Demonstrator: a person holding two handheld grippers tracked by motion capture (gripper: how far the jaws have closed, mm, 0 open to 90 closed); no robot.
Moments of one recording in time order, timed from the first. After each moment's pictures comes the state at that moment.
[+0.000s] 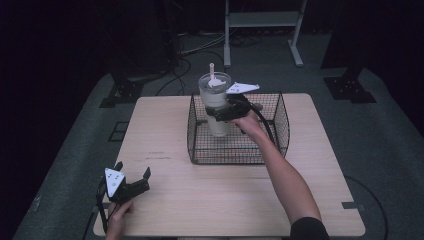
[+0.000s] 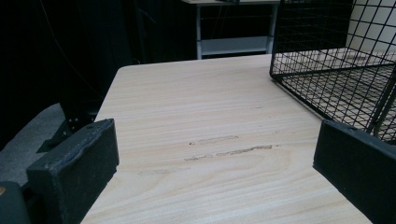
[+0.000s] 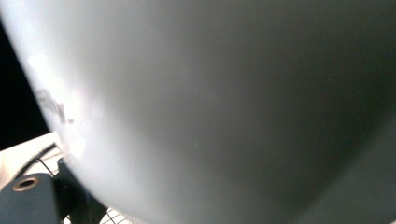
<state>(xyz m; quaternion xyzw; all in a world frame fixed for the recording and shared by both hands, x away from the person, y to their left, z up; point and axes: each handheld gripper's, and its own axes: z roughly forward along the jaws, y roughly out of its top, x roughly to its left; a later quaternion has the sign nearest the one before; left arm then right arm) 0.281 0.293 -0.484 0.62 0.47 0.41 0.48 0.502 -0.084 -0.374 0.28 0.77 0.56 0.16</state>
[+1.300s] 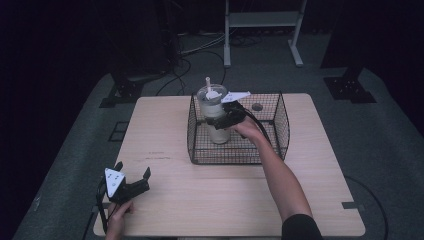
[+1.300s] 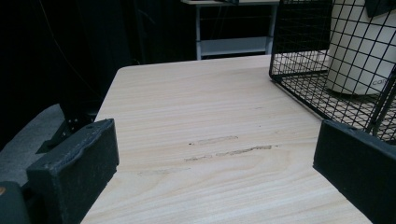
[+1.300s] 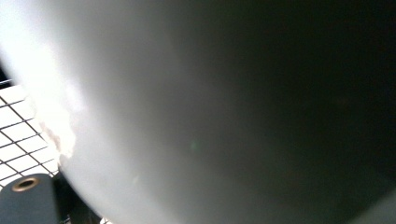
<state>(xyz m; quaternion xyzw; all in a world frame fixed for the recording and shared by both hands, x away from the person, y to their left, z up) 0.281 0.294 -0.484 0.62 0.47 0.41 0.48 0.519 -0.077 -0.417 0.27 0.81 0.51 0.14</state>
